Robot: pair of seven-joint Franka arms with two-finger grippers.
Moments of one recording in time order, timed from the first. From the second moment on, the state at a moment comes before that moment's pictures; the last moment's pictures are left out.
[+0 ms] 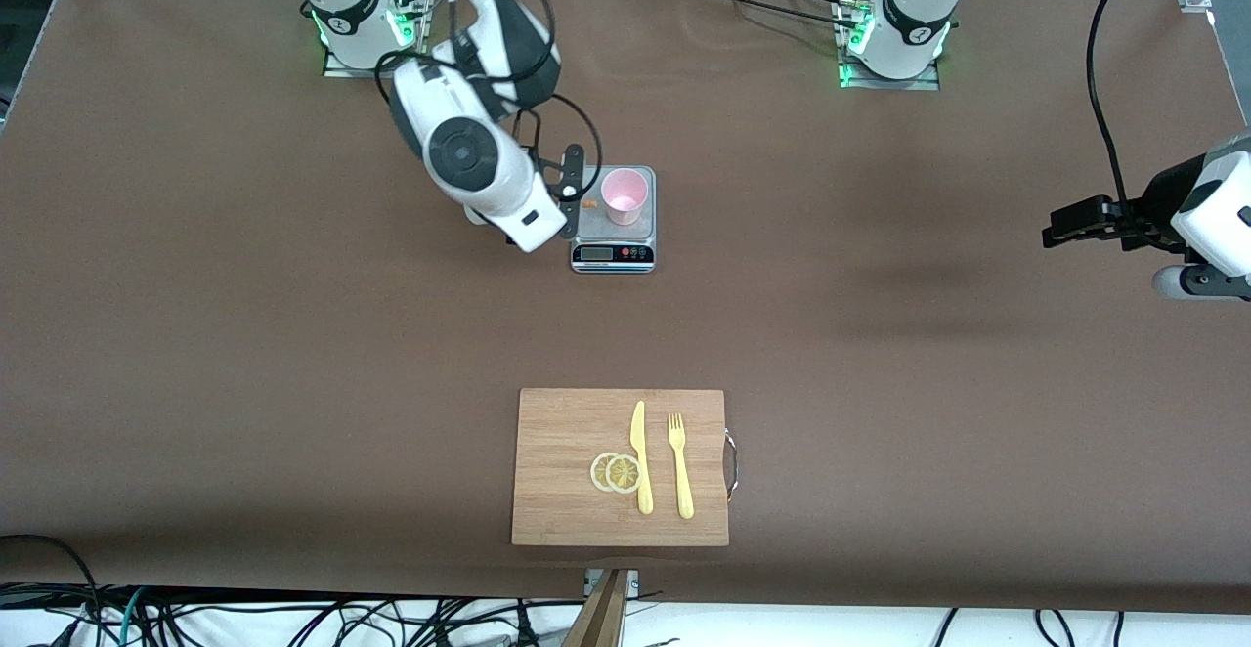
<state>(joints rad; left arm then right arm) -0.02 0.23 0.05 -1.39 -0.09 1.47 0.01 0.81 0.40 -0.16 -1.72 0.19 1.86 -0.90</state>
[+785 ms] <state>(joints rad) -0.02 0.23 0.05 -1.39 -0.09 1.47 0.01 1.03 0.40 -0.16 -1.77 -0.13 1.86 -0.50</state>
